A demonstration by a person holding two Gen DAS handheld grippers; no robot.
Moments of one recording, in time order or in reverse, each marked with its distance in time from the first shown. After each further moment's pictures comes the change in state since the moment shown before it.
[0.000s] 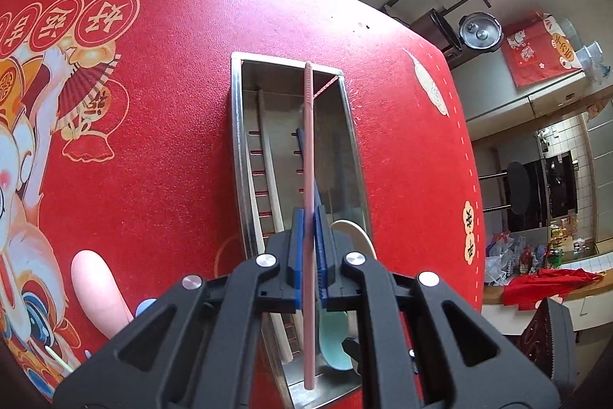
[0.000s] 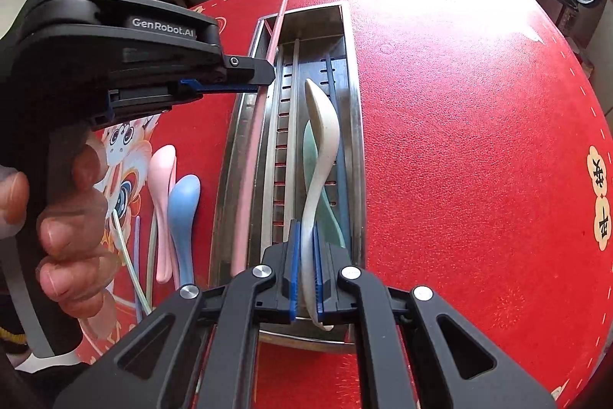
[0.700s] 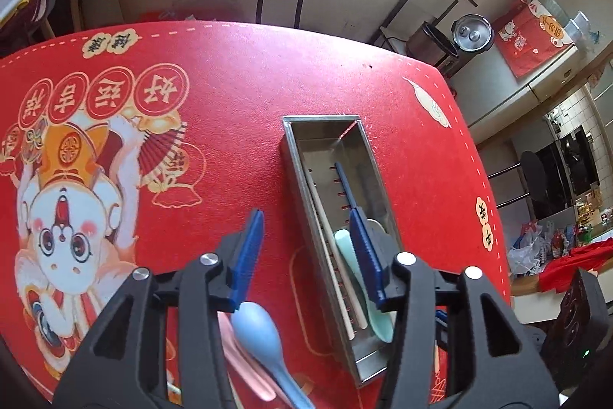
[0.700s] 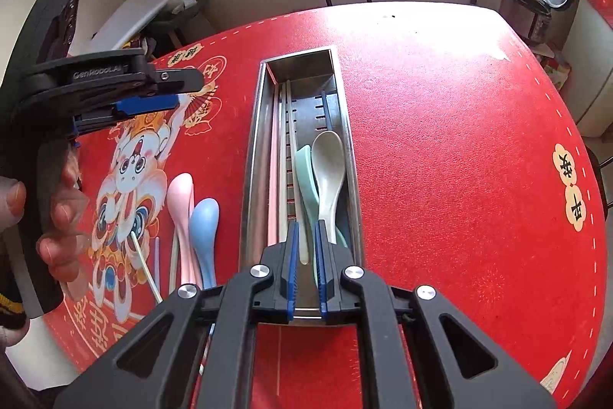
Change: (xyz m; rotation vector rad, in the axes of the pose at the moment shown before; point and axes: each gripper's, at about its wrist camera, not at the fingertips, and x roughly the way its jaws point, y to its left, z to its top) left arm -0.081 0.021 -0.003 0.148 -0.131 0.086; right arm -0.047 0.014 -0.010 0.054 -0.128 -0.037
